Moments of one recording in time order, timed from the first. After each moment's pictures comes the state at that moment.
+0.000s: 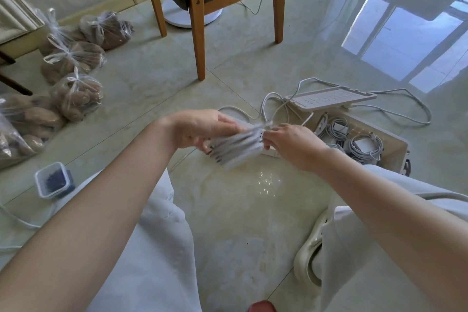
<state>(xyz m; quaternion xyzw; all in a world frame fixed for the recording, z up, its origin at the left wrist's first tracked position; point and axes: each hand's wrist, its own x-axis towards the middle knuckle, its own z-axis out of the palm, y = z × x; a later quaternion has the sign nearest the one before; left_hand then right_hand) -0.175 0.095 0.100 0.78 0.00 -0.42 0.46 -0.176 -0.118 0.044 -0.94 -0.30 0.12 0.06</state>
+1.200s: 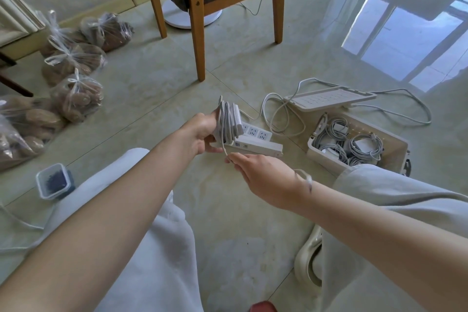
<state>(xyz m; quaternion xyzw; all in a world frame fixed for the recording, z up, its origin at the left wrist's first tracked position) -0.163 0.081 0.053 0.71 0.28 -0.24 0.60 -0.231 -0.070 0.041 -0.92 -0.31 0.14 0.21</state>
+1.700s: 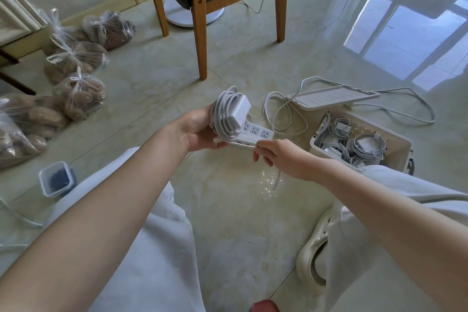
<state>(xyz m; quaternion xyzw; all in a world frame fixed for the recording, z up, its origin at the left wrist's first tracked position) -0.168 0.094 0.073 0.57 0.24 -0.34 0.71 -0.192 -0.102 0.033 -0.89 -0.21 0.24 0.31</state>
